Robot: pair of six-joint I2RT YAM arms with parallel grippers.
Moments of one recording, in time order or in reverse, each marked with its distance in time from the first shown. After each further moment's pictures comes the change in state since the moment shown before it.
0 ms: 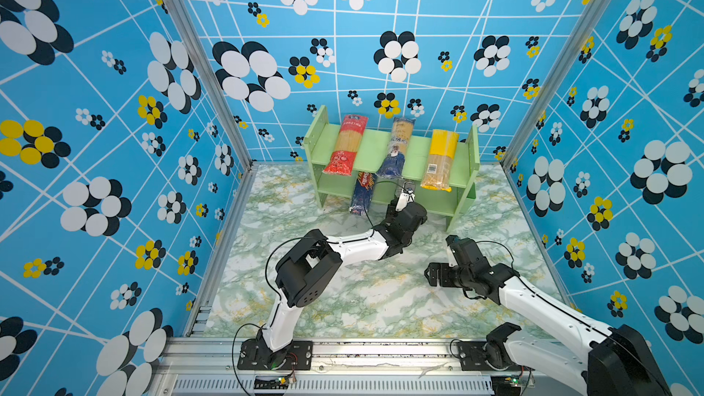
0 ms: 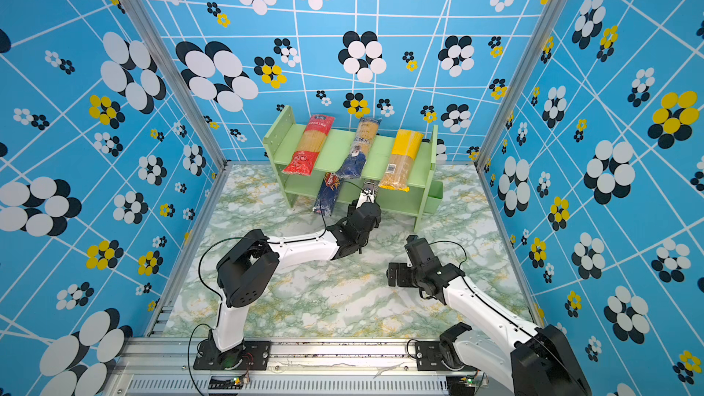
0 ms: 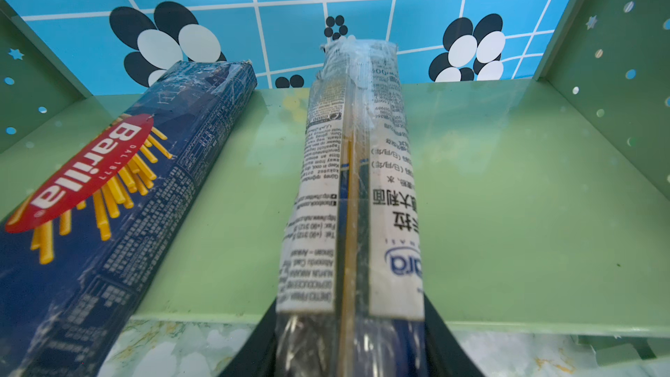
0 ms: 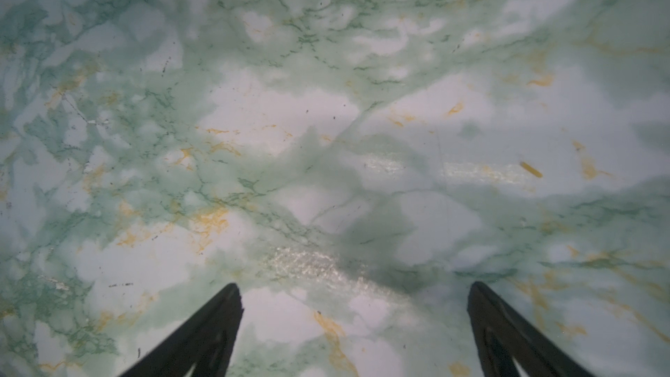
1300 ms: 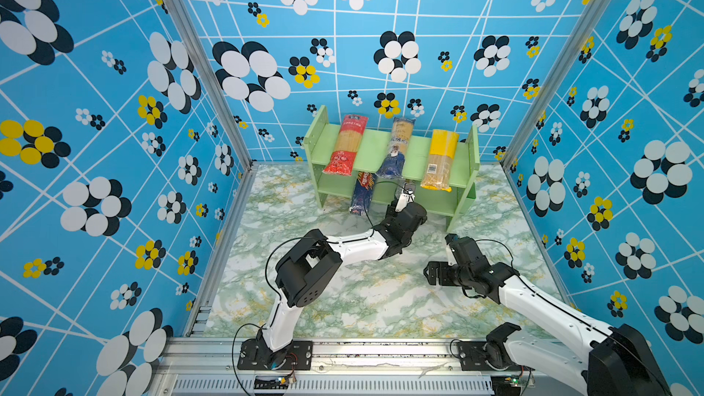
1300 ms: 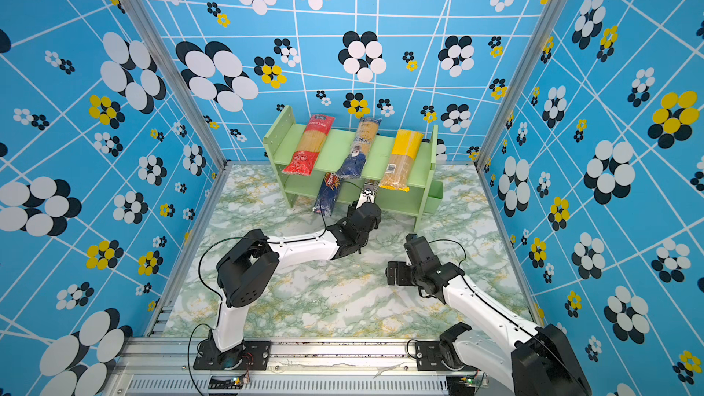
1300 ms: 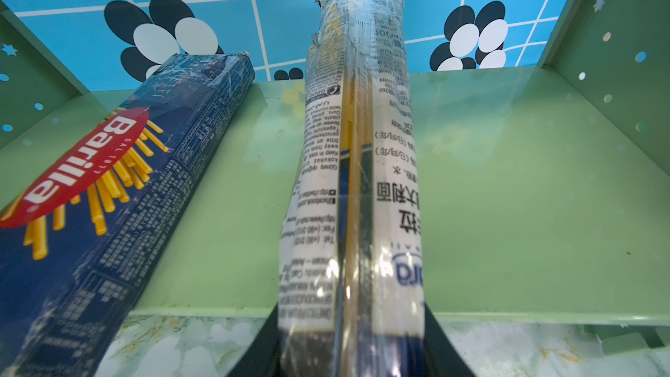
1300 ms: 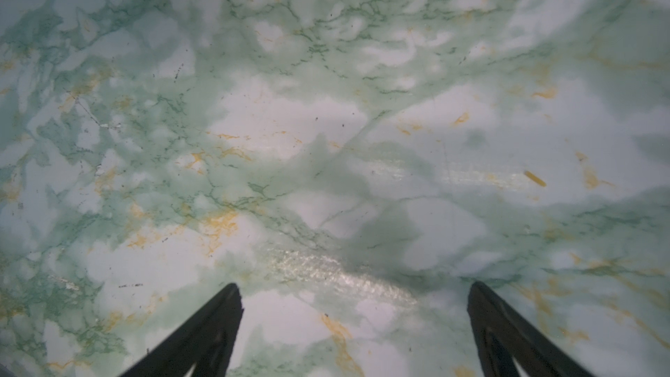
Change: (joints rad) left arm 0.002 0.000 0.000 -0.036 0.012 -0.001; right arm 0.008 0.004 0.014 0.000 0.000 0.000
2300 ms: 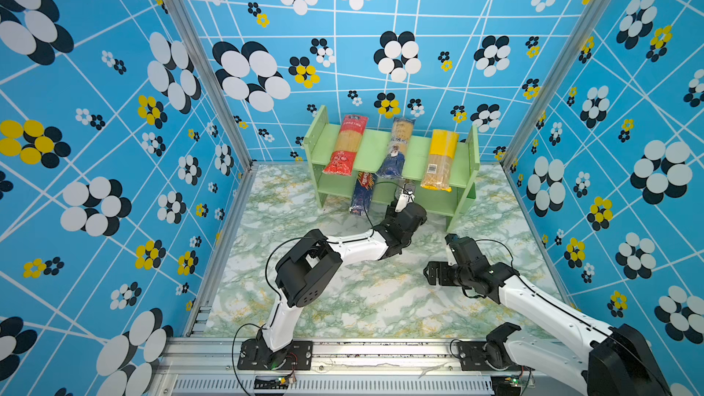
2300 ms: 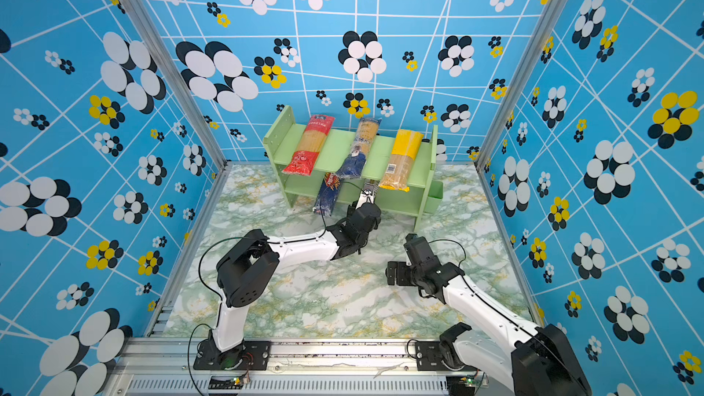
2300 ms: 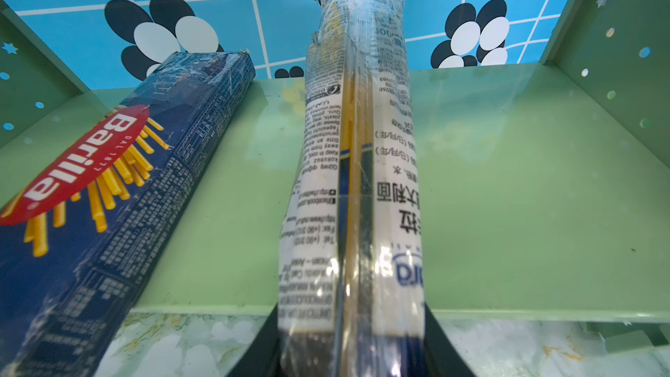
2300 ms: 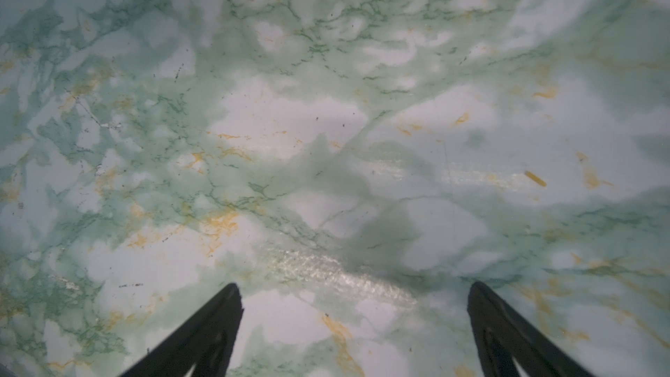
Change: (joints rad) left arm 0.000 0.000 -0.003 0.000 -0.001 0.000; right arm 0.002 0.000 0.001 0.000 0.000 0.000
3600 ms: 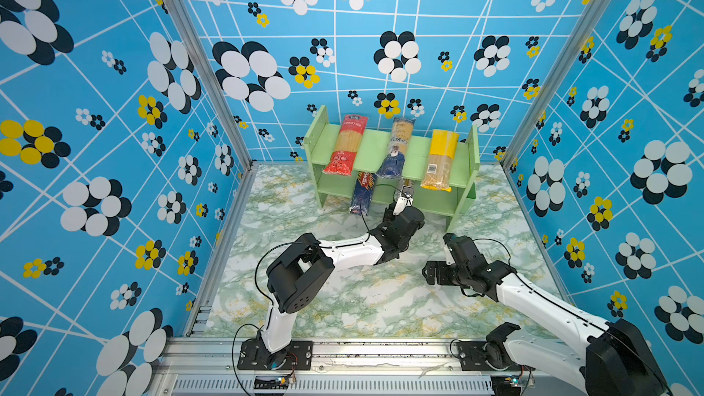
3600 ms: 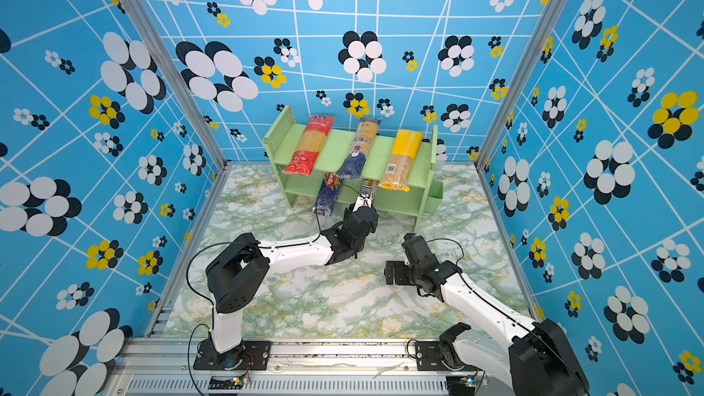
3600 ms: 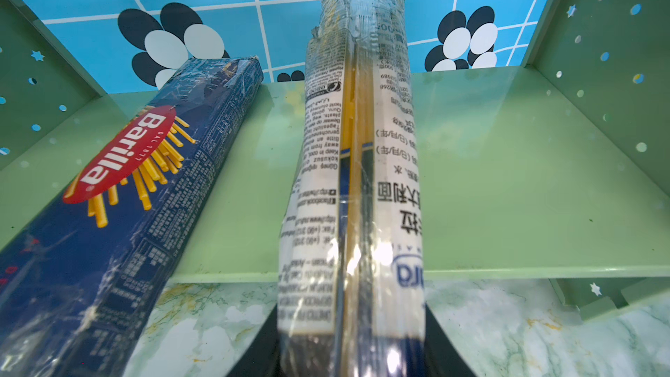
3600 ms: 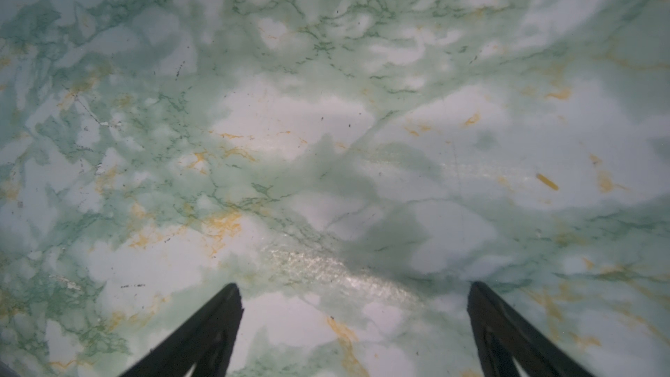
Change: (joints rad) left arm -0.016 -0.078 -0.074 0.012 -0.005 0.008; right arm 0.012 0.028 0.014 0.001 0.000 0.007
